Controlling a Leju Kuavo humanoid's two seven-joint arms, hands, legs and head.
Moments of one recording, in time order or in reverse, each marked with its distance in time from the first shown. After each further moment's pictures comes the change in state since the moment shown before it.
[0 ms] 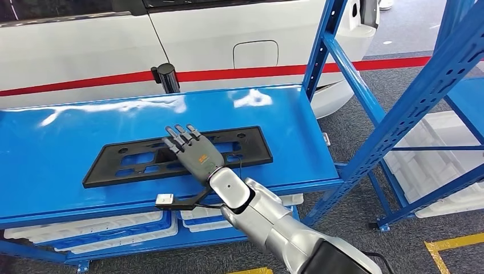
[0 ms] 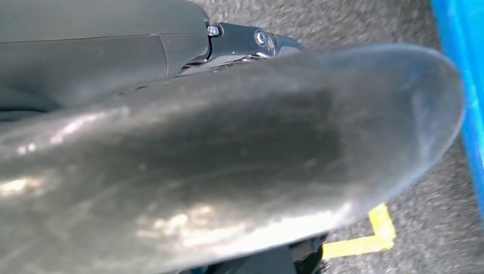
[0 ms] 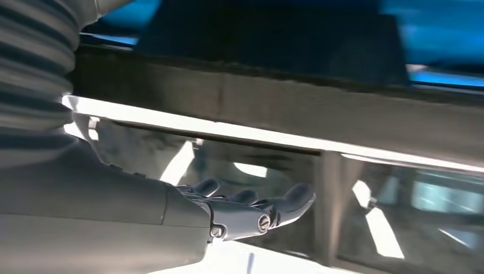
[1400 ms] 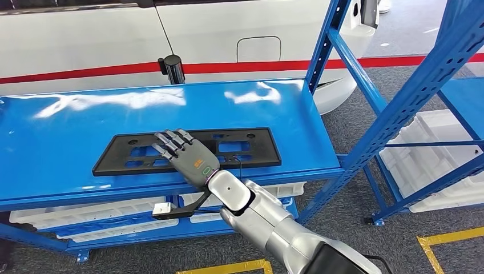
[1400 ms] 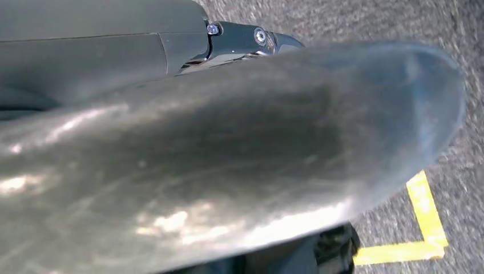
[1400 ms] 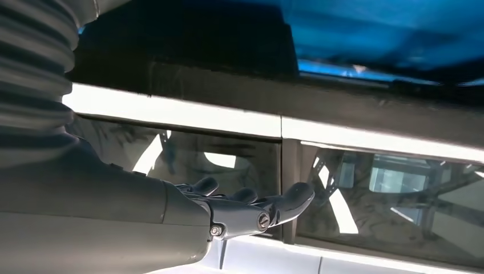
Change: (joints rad) left arm 0.001 -0.001 -0.020 0.001 -0.002 -0.030 0.081; right arm 0.022 -0.005 0.016 -0.049 -0.050 -0.049 -0.132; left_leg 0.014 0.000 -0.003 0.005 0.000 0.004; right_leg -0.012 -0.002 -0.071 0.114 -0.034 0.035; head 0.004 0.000
